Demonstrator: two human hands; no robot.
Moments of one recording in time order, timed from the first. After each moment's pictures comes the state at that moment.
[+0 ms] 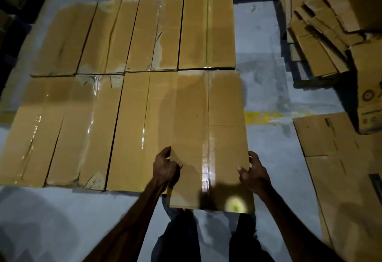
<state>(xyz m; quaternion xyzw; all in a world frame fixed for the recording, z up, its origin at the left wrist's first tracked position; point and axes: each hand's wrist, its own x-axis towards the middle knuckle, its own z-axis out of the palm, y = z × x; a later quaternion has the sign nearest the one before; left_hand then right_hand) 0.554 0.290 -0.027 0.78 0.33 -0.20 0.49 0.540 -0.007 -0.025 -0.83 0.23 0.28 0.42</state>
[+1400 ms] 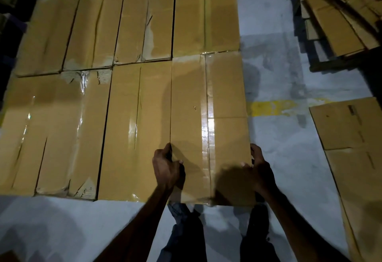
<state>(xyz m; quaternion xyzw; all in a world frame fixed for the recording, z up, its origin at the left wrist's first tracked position) 0.563 0.285 -0.125 0.90 0.23 -0.07 0.36 0.562 -0.015 -0.124 -0.82 0.21 0.24 0.48</state>
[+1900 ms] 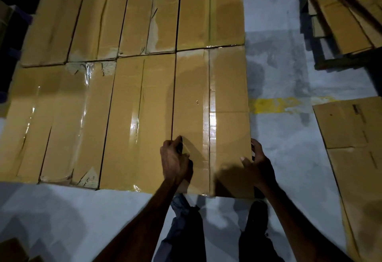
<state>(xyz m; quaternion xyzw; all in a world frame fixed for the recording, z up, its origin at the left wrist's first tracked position) 0.556 0.266 -0.121 0.93 0.18 -0.07 0.32 0.555 -0.010 -0.125 -0.82 0.19 0.22 0.48</state>
